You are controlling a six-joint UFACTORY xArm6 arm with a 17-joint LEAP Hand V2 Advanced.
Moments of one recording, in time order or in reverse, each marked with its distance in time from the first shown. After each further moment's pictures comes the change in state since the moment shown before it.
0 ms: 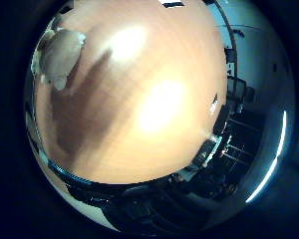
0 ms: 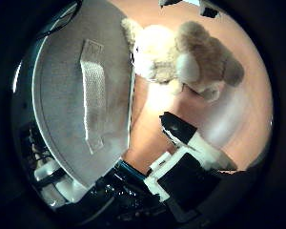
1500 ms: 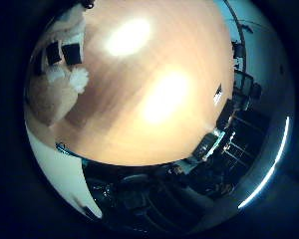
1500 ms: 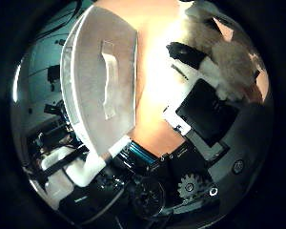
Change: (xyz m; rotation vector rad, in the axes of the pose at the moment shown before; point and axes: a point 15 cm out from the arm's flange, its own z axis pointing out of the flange) arm 0.031 0.064 -0.062 -0.107 -0.069 0.018
